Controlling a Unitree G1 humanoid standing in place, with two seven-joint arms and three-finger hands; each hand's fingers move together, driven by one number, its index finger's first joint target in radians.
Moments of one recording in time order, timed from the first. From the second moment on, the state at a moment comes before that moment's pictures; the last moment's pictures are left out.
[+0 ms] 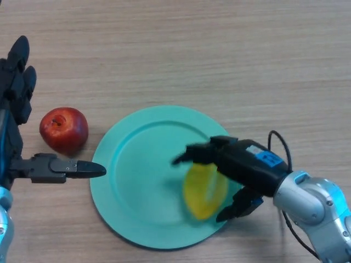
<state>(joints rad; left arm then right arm) -0.02 0.26 0.20 -0.41 -0.08 0.19 -0.08 -0.26 -0.20 0.16 0.14 -0.65 -0.37 0.41</state>
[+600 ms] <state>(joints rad) -0.04 0.26 0.18 -0.44 -0.05 0.19 -0.08 -0.19 -0.21 0.08 -0.17 -0.29 -0.08 0.38</state>
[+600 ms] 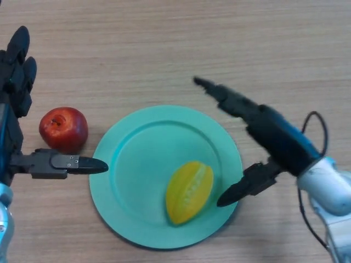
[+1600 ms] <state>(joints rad) -0.06 0.26 0.12 -0.39 -0.06 0.21 -0.08 -0.07 -0.27 -0.15 -0.44 0.12 0.26 0.16</state>
